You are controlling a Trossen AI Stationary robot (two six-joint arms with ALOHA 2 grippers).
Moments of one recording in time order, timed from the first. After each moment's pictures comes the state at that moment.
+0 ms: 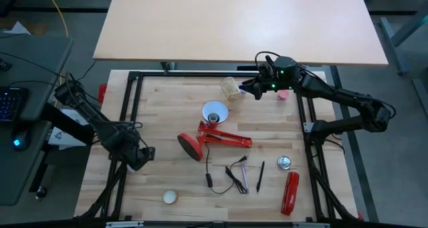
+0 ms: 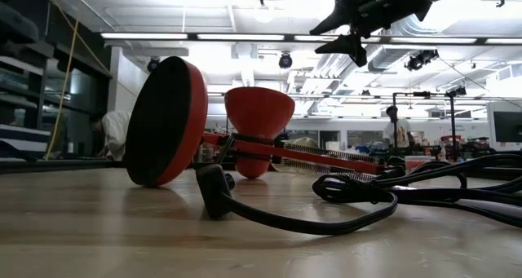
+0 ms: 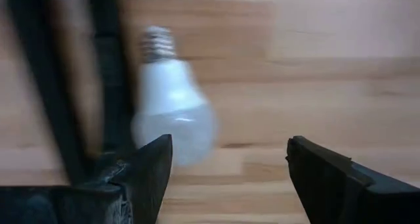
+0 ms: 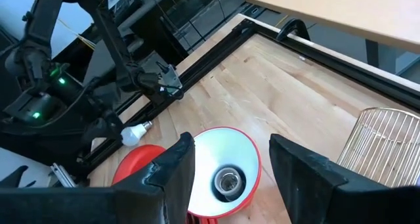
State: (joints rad) left arm -0.74 1.07 0.75 -1.20 0.04 -2.30; right arm -0.53 1.19 0.95 -0.15 -0.35 0.44
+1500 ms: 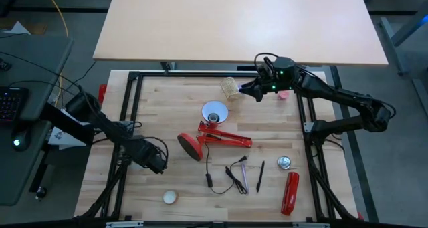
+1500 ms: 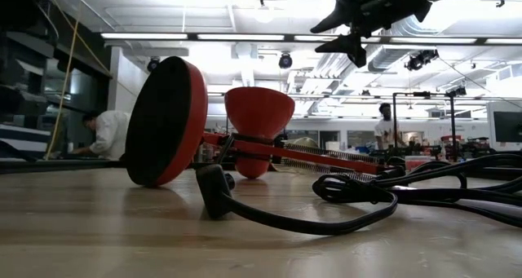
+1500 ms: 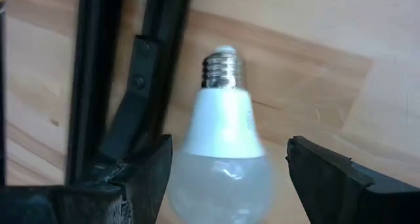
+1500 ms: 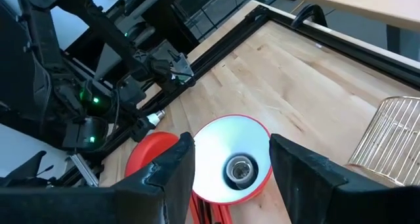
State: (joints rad) left arm -0.60 1.48 0.76 -1.18 0.15 -2.38; right arm -0.53 1.19 0.95 -0.17 -0.41 0.44
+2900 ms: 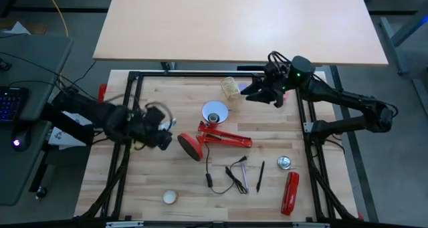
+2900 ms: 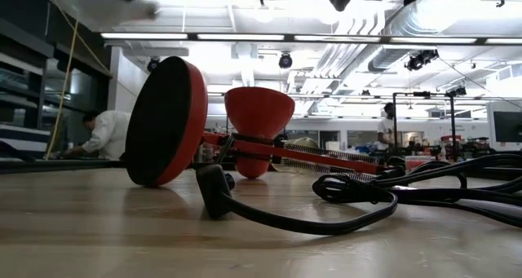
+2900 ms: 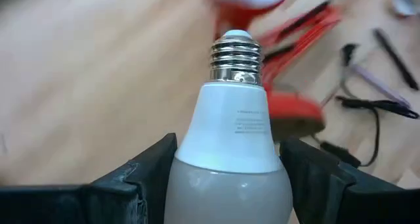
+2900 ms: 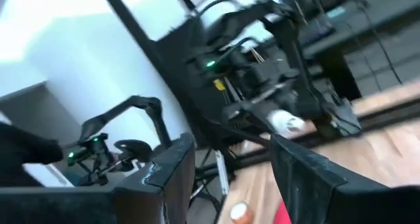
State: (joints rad) left arm -0.38 1.21 1.30 -1.26 -0.50 -1.08; right arm -0.43 1.14 0.95 0.32 -0.81 0.63
